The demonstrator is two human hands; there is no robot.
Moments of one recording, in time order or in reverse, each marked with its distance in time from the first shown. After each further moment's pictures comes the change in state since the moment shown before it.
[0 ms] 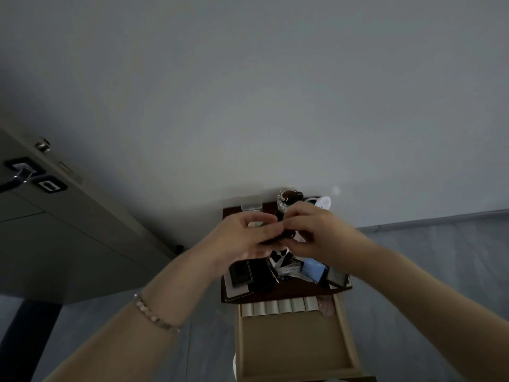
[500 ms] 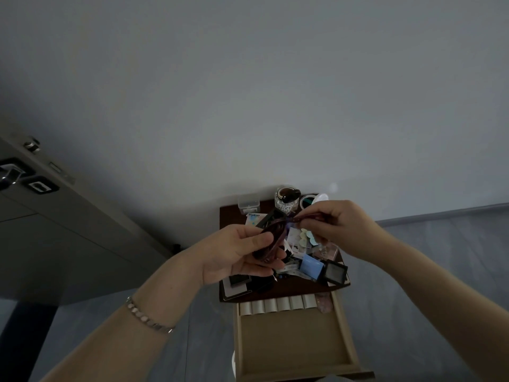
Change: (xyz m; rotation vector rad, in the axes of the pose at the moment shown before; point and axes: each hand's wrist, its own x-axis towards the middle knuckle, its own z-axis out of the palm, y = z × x) left_hand -0.001 -0.006 -0.010 -0.102 -0.227 -0.109; right_hand -0.007 0.009 -0.020 0.454 0.030 0.358
